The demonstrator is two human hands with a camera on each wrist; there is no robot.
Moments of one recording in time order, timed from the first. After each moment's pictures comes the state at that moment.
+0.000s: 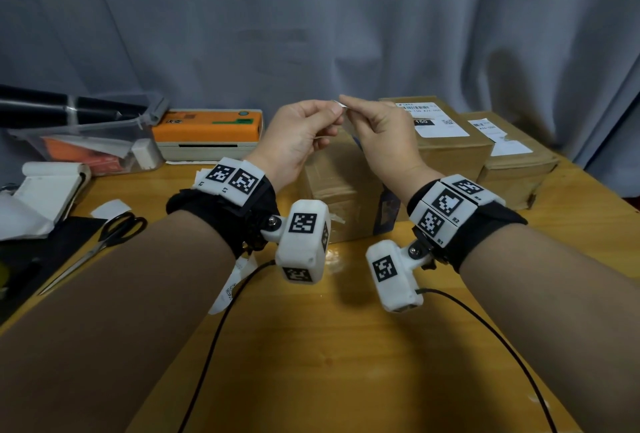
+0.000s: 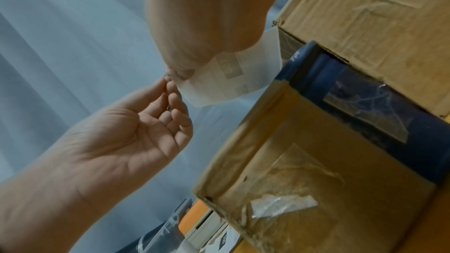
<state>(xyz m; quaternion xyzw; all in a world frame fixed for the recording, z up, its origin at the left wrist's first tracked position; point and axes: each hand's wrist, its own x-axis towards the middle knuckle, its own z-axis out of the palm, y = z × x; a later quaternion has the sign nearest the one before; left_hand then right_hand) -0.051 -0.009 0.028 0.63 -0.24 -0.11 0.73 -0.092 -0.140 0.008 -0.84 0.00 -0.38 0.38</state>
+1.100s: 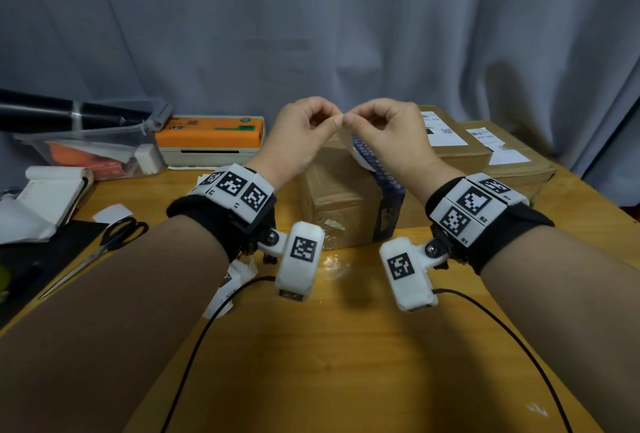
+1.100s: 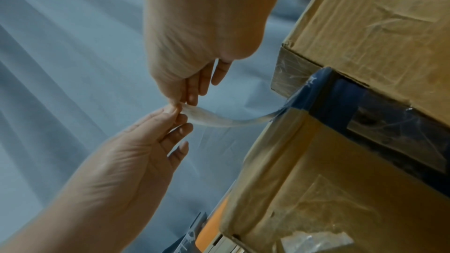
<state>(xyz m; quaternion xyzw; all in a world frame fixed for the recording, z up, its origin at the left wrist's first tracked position) -0.046 -0.002 0.034 0.76 -0.37 0.11 0.52 -0.105 -0.145 0.033 -0.83 -0.04 -0.33 0.45</state>
